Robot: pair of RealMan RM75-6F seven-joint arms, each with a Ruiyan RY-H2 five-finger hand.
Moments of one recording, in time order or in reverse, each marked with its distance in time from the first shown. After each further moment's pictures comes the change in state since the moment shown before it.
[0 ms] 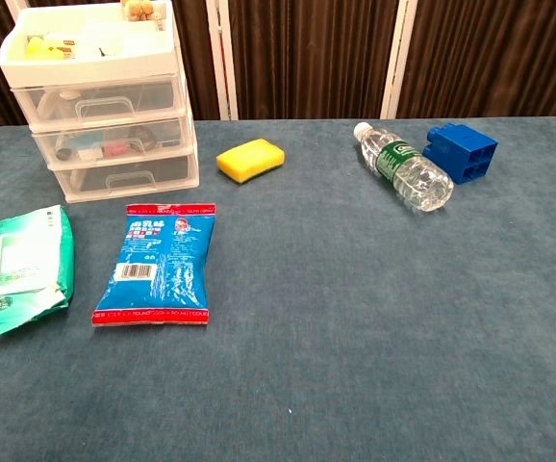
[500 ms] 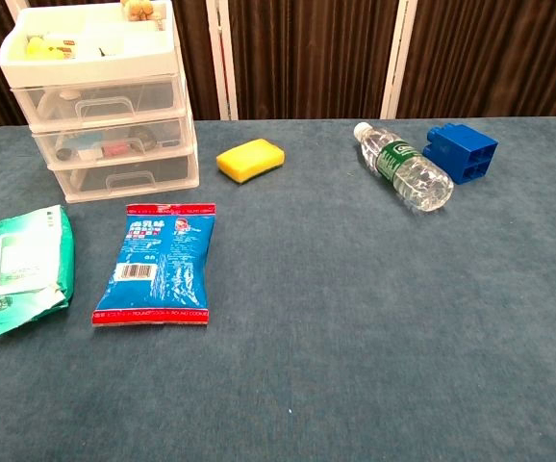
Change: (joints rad) left arm 0.000 0.013 0.003 -0.025 -0.024 -0.023 0.006; right arm 0.003 0.003 -0.001 -0.014 0.014 -0.017 -0.005
